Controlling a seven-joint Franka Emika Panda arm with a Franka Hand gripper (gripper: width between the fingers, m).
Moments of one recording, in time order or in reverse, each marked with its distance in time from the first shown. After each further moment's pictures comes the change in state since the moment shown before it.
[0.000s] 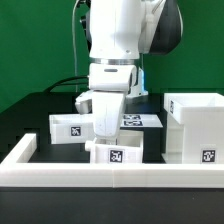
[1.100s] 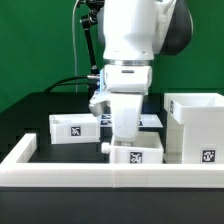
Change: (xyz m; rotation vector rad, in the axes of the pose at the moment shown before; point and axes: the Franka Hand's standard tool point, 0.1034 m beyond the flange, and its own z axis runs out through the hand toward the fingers) arm 0.032 0.003 -0.001 -0.004 0.008 -0.058
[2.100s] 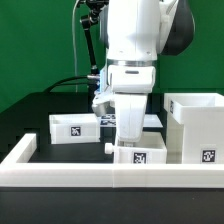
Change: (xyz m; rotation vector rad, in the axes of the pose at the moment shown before) arm -0.006 -0.002 0.003 0.011 0.011 -0.043
